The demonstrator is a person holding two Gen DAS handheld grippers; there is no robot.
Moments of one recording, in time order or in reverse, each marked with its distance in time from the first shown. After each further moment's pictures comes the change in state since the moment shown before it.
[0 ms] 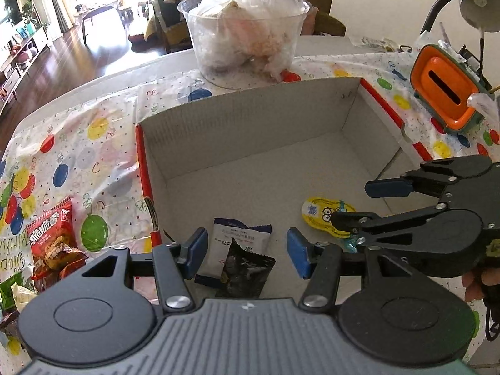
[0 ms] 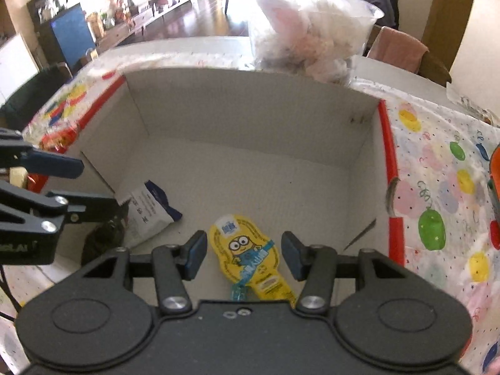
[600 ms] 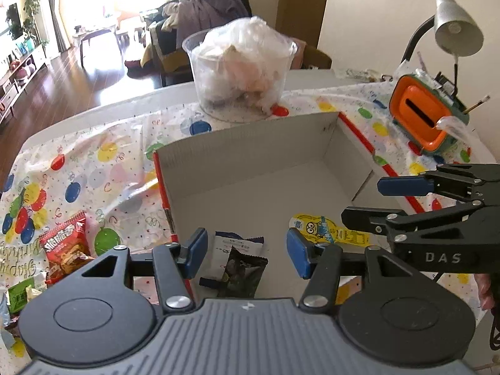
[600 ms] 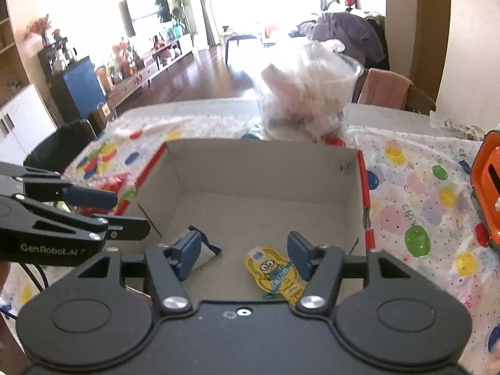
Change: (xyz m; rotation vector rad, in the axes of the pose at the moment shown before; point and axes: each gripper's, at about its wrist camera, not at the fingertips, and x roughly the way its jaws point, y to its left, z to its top) left arm -0.056 0.009 -0.013 -0.001 -0.124 -0.044; right arm -0.076 0.010 -0.003 0.068 -0.200 0.047
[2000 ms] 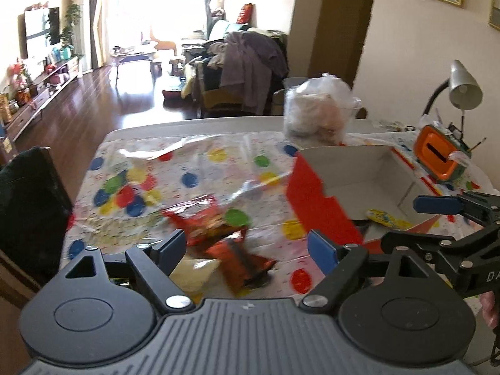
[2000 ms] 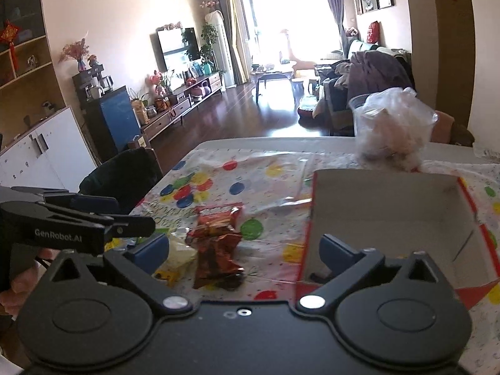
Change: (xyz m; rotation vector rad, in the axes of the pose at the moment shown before) left arm -0.124 0.189 -0.102 -0.104 -0.188 0.035; right arm -0.012 0.198 -0.019 -0.010 -0.158 0.074
